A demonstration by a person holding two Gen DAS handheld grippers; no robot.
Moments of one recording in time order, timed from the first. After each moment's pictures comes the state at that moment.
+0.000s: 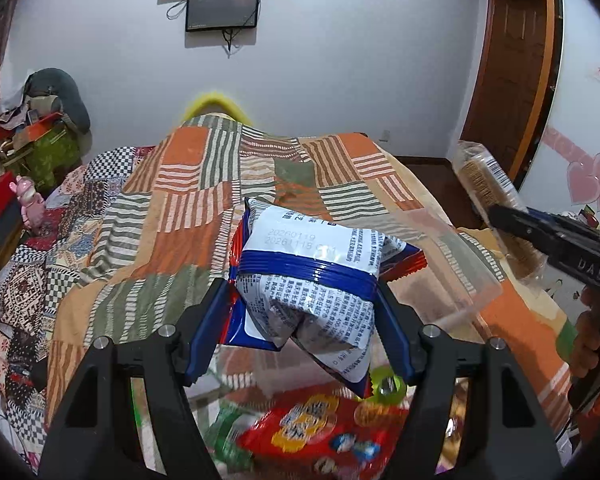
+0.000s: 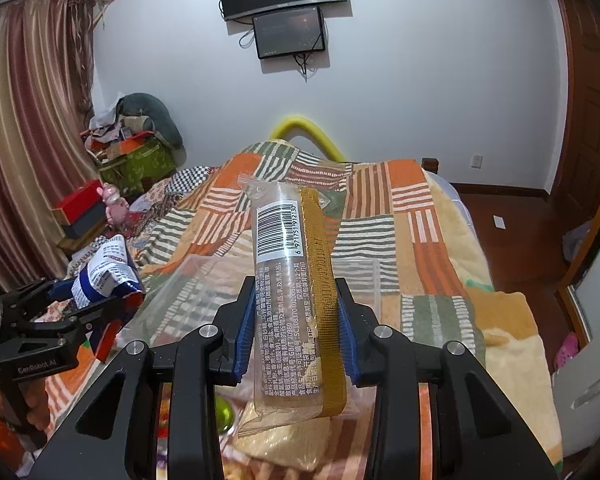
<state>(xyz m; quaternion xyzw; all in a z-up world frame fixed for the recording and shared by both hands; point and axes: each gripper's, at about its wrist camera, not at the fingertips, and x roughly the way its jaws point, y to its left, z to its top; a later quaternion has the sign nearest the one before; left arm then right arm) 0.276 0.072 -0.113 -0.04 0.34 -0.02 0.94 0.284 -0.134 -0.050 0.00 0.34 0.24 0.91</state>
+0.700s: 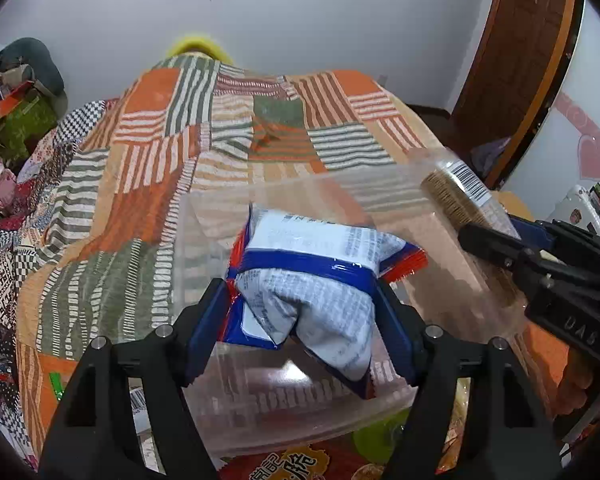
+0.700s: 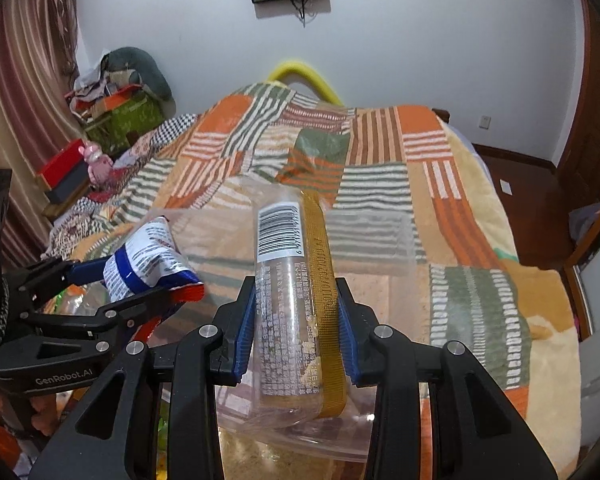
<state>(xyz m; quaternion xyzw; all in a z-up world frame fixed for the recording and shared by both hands) 0.354 0.054 -0.177 -0.04 0.44 -0.03 0.89 0.321 -0.110 -0.102 -0.02 0.42 0.24 0.87</state>
